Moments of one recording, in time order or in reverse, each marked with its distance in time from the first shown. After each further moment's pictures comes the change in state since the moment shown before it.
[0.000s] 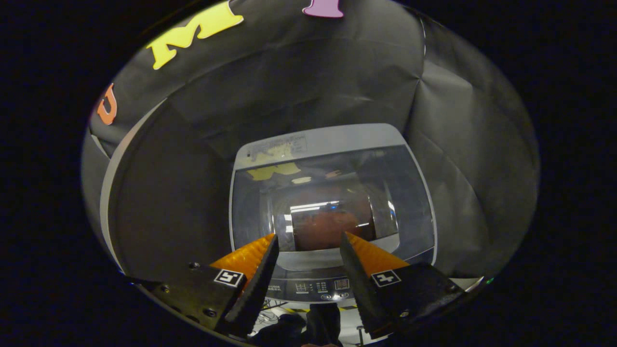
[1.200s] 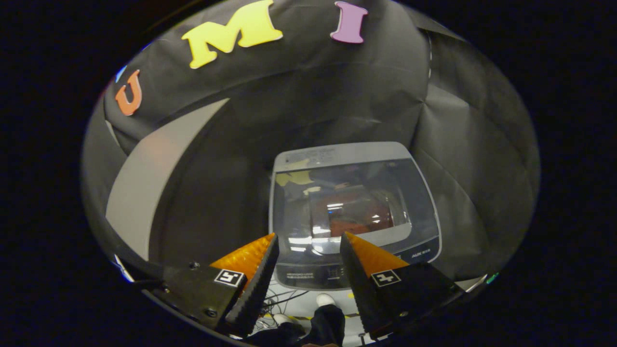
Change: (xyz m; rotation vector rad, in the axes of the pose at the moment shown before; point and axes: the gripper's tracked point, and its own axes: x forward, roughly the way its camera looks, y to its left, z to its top) arm -0.080 0.079 -0.033 -0.077 -0.204 0.040
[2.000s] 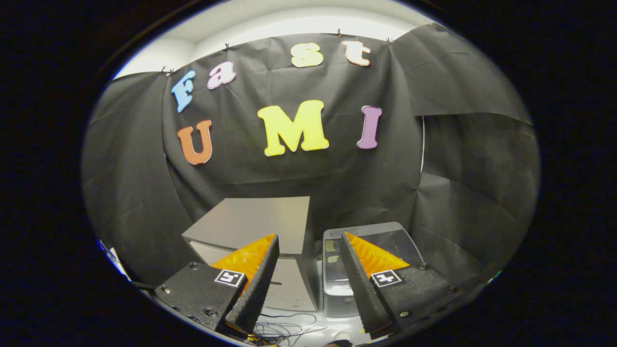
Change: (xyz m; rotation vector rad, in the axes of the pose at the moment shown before) arm -0.276 0.102 -0.033 -0.078 -0.610 0.095
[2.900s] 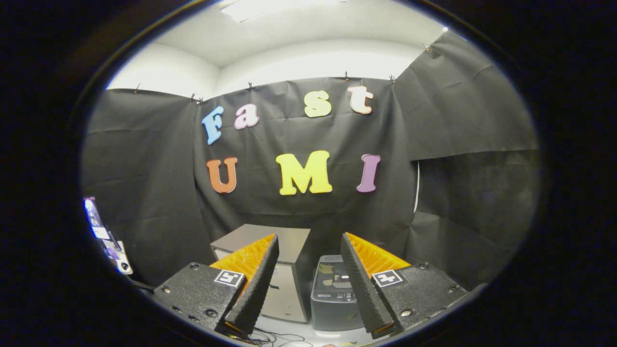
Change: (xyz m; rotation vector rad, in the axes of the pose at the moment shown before) arm -0.156 -0.056 0.059 -0.075 -0.219 0.127
